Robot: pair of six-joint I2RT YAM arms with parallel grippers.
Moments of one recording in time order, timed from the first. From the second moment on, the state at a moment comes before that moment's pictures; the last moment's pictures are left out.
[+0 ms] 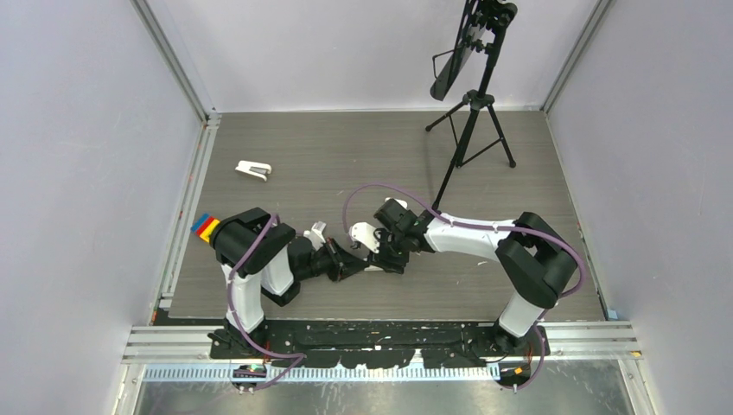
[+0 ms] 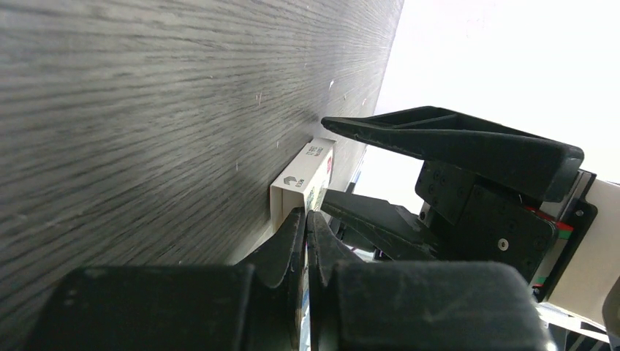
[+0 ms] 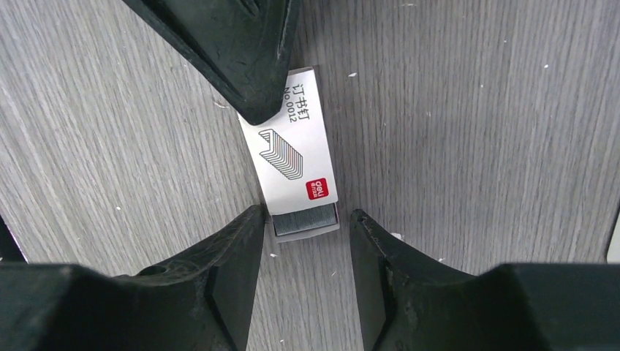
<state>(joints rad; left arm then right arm) -0.59 1.94 0.18 1.40 0.48 -1.40 0.86 1.67 0.95 -0.39 -0.24 -0.55</state>
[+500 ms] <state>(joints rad) -0.57 1.94 0.18 1.40 0.50 -1.40 0.86 1.68 0.97 -0.41 -0.22 -0.55</state>
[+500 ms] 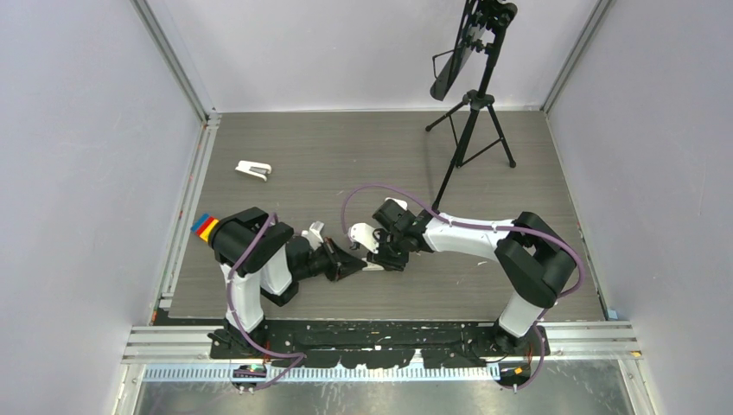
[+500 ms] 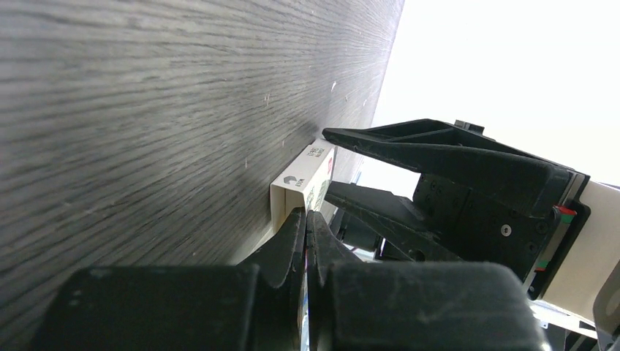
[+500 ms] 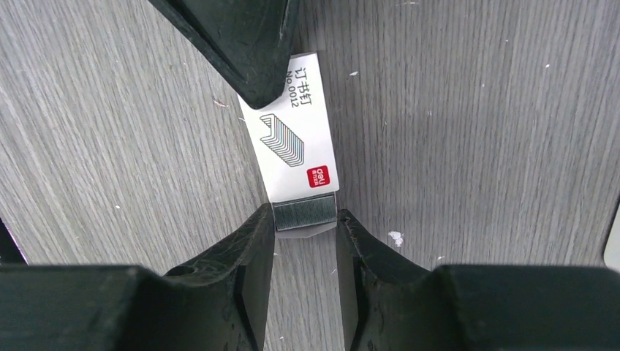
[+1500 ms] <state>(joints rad) -0.49 1.92 0.14 1.40 0.57 -1.36 0.86 1.67 0.97 -0.47 -0.14 -0.55</state>
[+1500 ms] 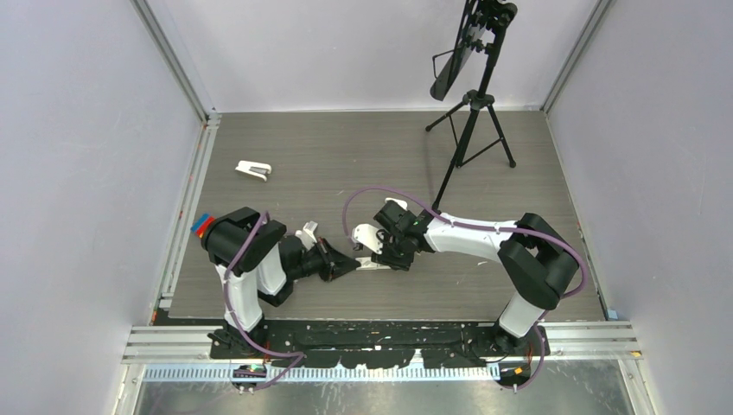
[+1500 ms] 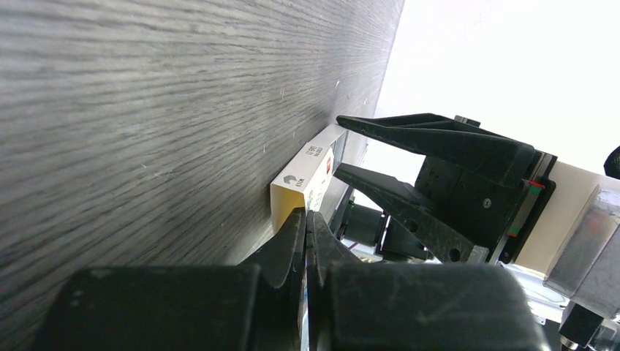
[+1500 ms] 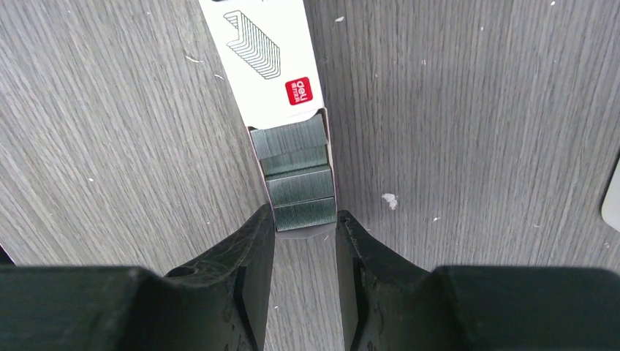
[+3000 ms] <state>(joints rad) -0.45 1.04 0.91 -0.46 -0.06 -0.67 0.86 0.90 0.86 -0.26 0.30 -0.09</state>
